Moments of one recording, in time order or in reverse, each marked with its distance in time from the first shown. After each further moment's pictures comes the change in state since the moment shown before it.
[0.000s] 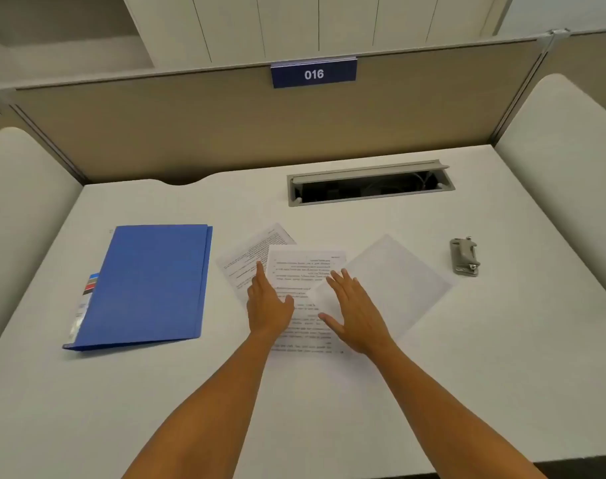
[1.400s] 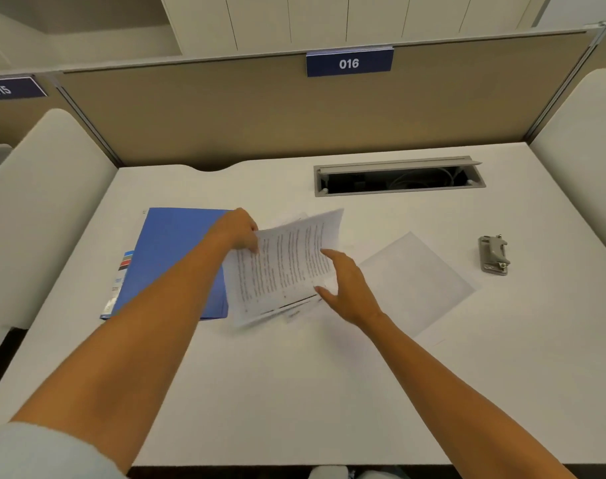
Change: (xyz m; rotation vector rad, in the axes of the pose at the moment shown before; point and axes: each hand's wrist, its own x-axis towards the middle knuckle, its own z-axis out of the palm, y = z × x) left_hand 0.073 0.039 -0.170 0.464 -0.316 -0.007; right_hand 0.037 -0.060 0.000 0.373 0.024 -0.014
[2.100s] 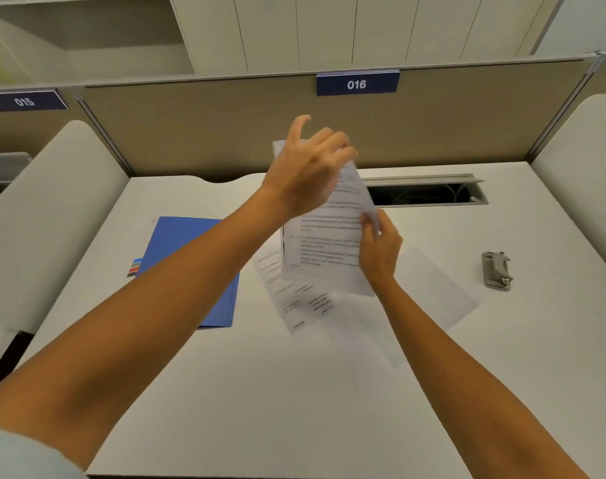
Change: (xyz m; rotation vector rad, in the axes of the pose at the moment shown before) left_hand -0.041 0.104 -0.061 0.548 0.984 0.954; right_hand 0.064 -0.040 -0.058 0.355 0.599 0.141
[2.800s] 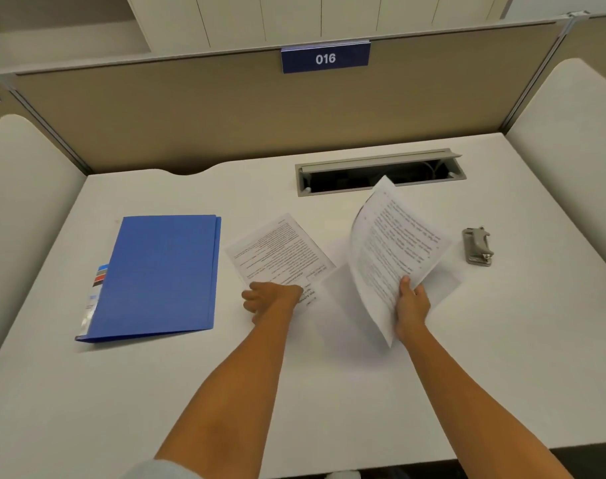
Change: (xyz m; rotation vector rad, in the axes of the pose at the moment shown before) left_hand -0.135 0.124 0.138 -0.598 -0.899 -1.789; right_hand -0.065 0.114 -0.080 0.328 0.273 0.797
